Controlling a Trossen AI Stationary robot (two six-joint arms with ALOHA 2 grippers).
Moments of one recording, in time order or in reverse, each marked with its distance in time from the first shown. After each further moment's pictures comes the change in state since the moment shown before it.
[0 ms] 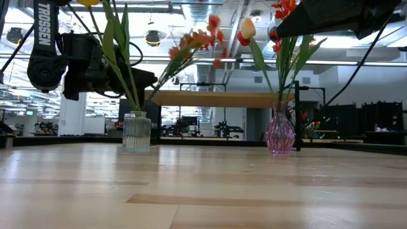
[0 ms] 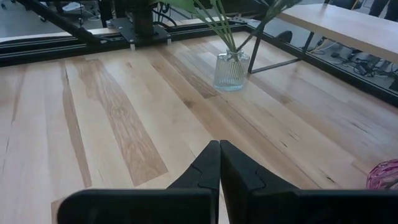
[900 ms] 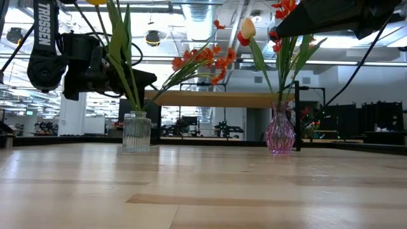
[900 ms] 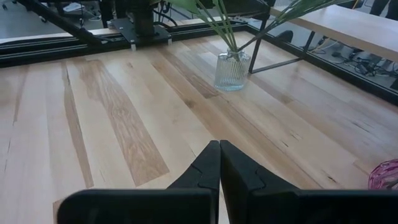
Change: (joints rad) left arm 0.000 0.000 0.000 -0.001 -0.003 0.007; right arm 0.000 0.000 0.000 0.005 -0.002 0.000
